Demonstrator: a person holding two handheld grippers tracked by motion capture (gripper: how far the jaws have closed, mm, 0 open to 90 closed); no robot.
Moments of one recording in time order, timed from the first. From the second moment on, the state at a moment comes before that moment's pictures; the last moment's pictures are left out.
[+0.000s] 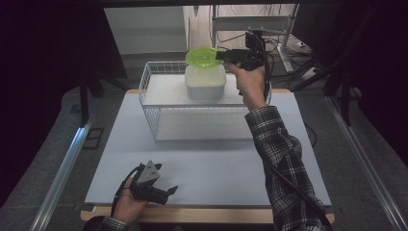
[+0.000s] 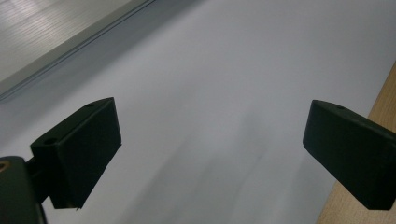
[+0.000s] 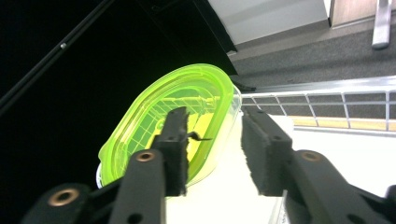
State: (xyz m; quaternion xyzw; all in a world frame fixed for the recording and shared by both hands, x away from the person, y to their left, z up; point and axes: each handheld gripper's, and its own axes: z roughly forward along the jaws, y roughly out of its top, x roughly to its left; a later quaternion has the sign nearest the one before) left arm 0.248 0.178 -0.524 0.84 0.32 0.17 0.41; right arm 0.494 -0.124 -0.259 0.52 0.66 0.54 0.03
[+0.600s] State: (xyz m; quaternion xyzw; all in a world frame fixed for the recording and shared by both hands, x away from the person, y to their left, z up) left arm 0.247 0.177 -0.523 0.84 0.32 0.18 0.41; right arm 0.481 -0.136 -0.269 0.45 0.69 0.56 0.03
